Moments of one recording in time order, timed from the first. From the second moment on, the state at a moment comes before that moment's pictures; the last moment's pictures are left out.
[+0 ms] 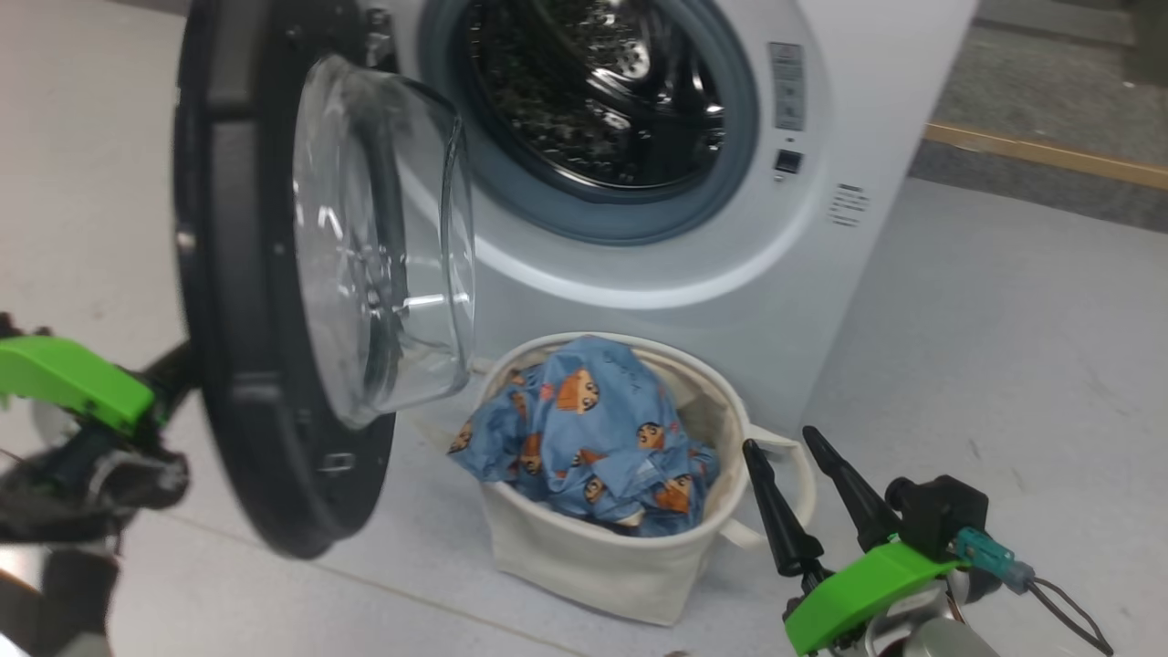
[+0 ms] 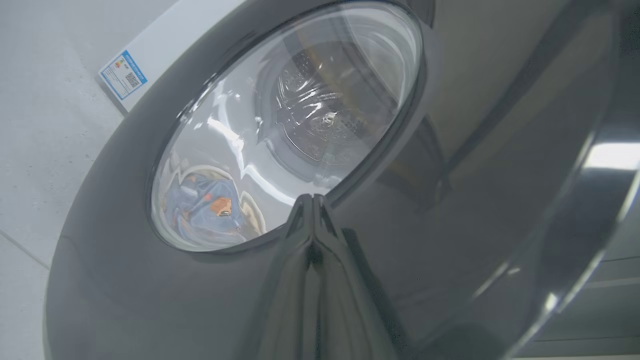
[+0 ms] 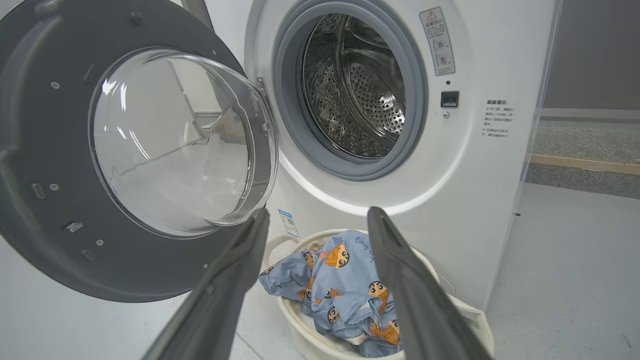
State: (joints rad) left arm -0.59 0.29 0.14 0.54 -1.27 -0.02 0.69; right arm -0.16 -0.18 0.42 0.22 0.46 0.13 -0.20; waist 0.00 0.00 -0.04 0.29
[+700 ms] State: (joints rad) left arm -0.32 0.04 -0.07 0.13 -1.20 0.02 0.38; right arm -0.14 -0.16 0.42 0.24 0.46 0.13 -0.22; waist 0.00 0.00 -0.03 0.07
